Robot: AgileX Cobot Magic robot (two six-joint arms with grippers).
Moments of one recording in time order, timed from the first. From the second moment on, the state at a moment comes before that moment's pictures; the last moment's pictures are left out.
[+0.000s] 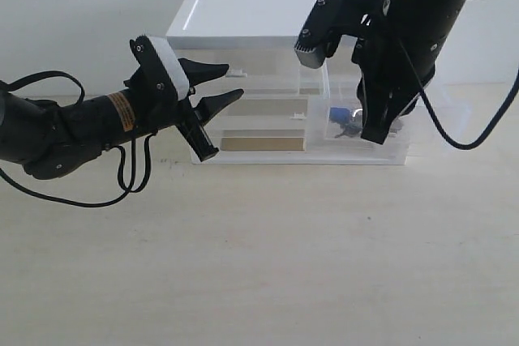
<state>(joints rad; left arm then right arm) -0.28 2.07 -1.09 0.76 -0.97 0.19 0.48 1.73 -1.50 -0.13 1.10 -0.65</state>
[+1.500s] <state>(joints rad) -0.28 2.07 -1.09 0.76 -0.97 0.15 0.45 1.80 -1.72 -0.17 1.18 -0.29</state>
